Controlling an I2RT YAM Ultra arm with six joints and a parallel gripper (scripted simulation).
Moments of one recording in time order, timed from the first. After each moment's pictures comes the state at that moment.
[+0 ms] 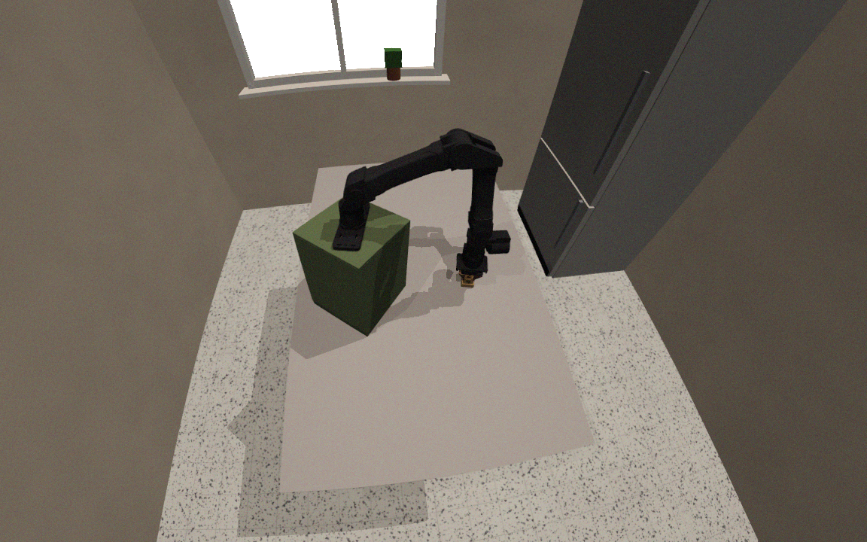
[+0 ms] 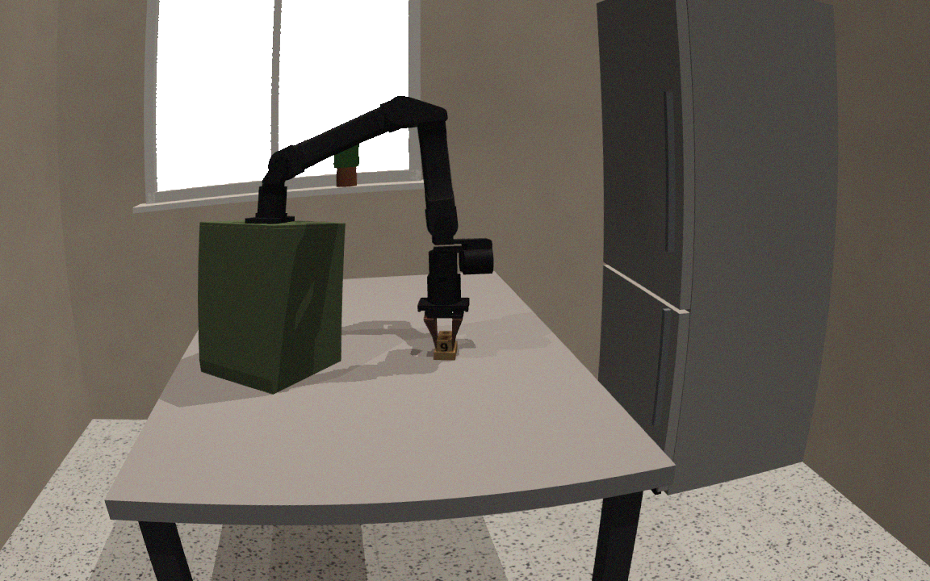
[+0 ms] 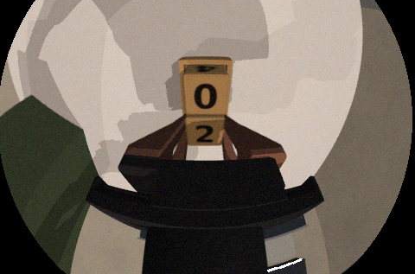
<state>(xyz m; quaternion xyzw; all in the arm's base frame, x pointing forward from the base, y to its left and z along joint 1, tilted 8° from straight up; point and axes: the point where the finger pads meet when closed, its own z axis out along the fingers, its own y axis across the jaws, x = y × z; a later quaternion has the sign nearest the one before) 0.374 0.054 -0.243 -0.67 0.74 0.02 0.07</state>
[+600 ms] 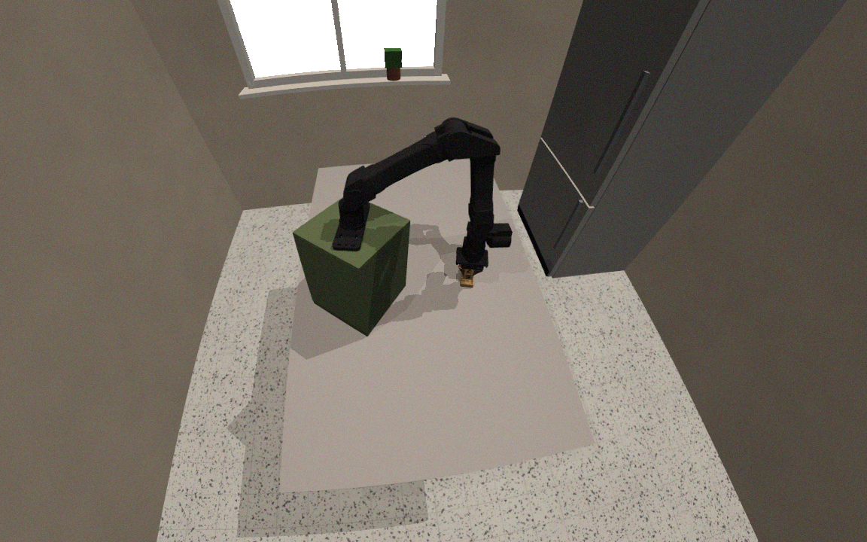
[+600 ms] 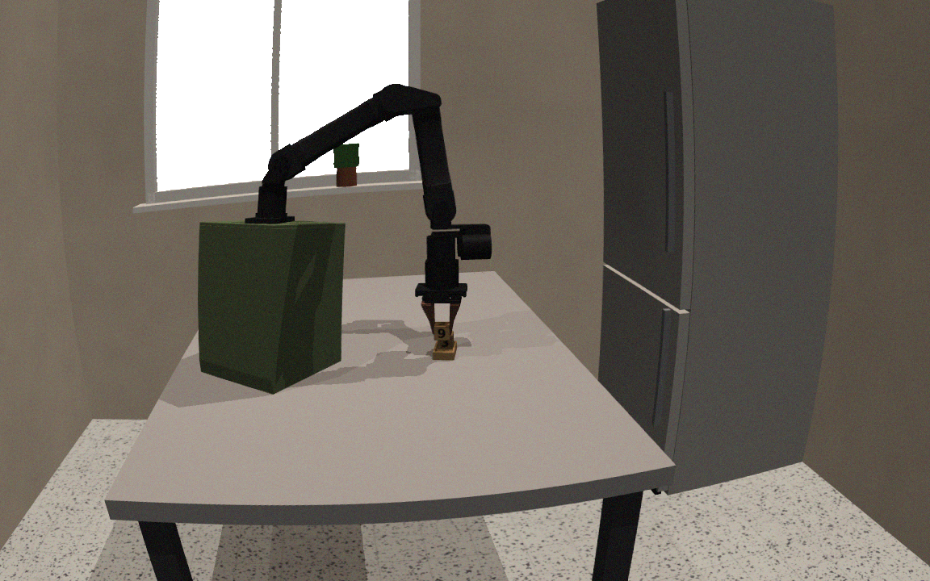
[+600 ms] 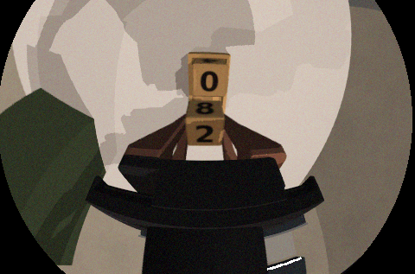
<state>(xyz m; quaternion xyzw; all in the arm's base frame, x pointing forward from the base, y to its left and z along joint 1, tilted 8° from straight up) 0.367 0.050 -0.213 -0.67 0.74 0.02 0.07</state>
